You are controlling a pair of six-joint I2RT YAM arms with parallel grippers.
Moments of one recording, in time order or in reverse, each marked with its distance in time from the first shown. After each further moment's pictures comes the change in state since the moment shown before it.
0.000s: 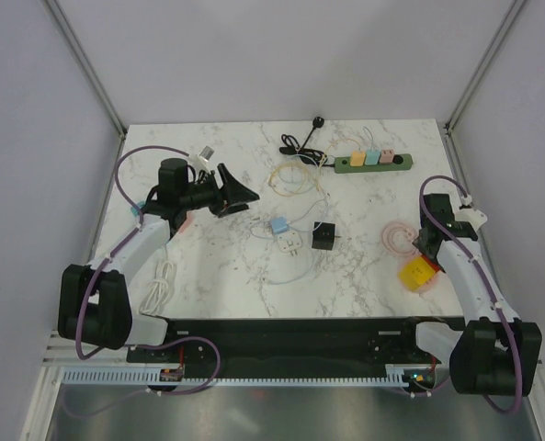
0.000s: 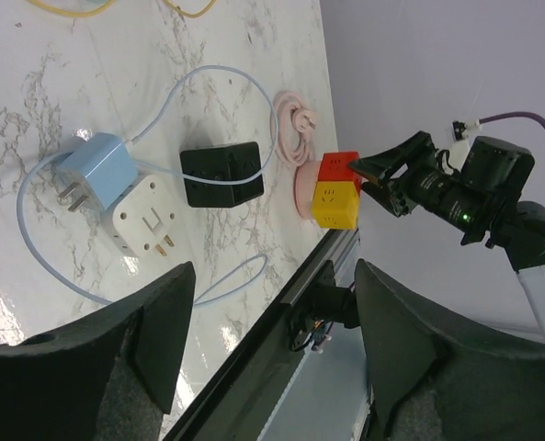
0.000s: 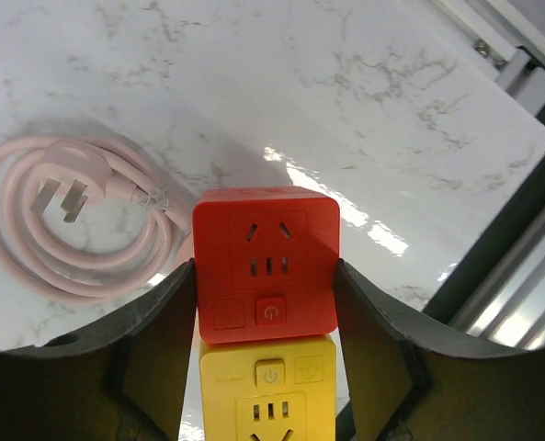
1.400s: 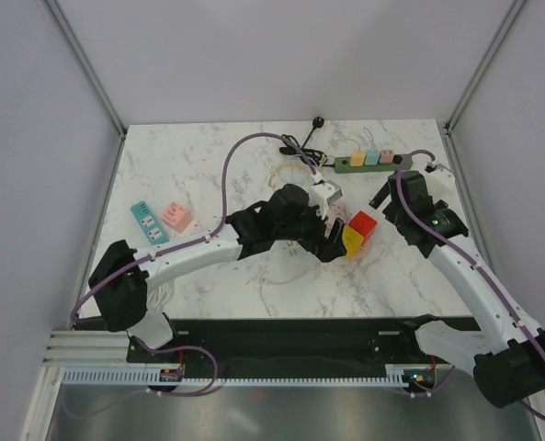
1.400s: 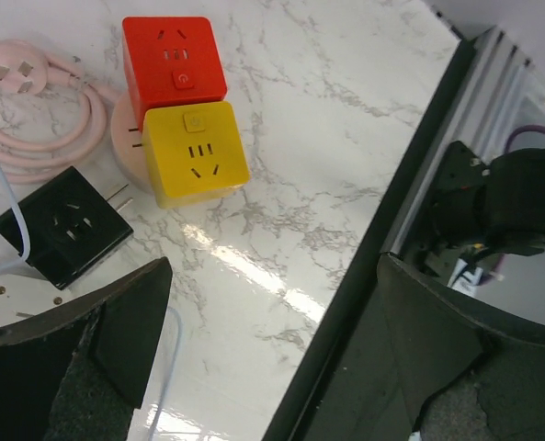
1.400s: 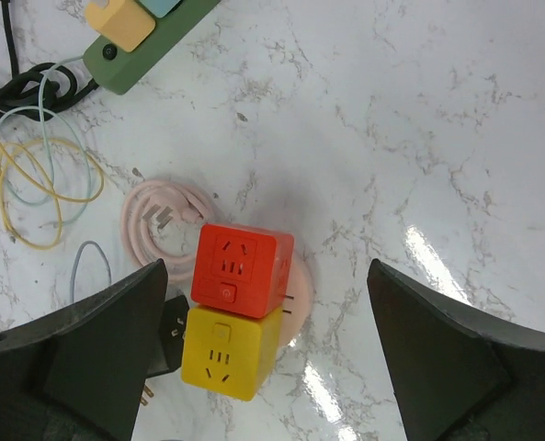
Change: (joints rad) left arm -0.757 0.177 0.323 -0.175 -0.535 0.494; right arm 0.402 -0.020 0.240 0.130 -0.021 0.072
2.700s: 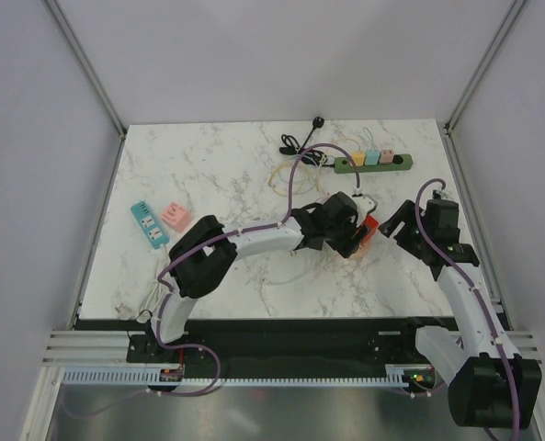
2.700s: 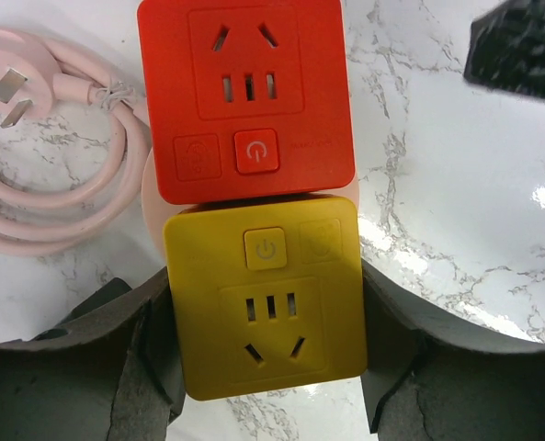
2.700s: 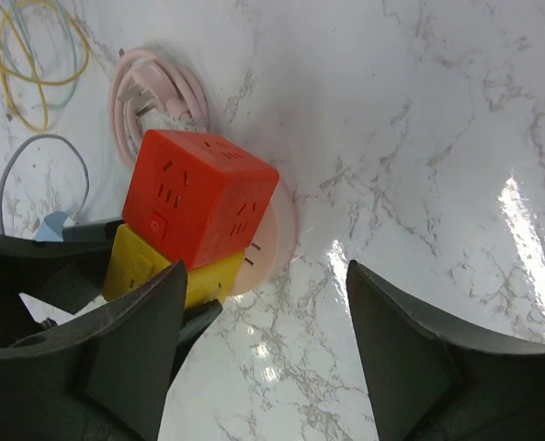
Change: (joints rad) left arm -0.064 0.555 0.357 -0.047 -0.221 0.181; right arm -0.393 -0.169 -0.361 0.242 -0.637 -0.252
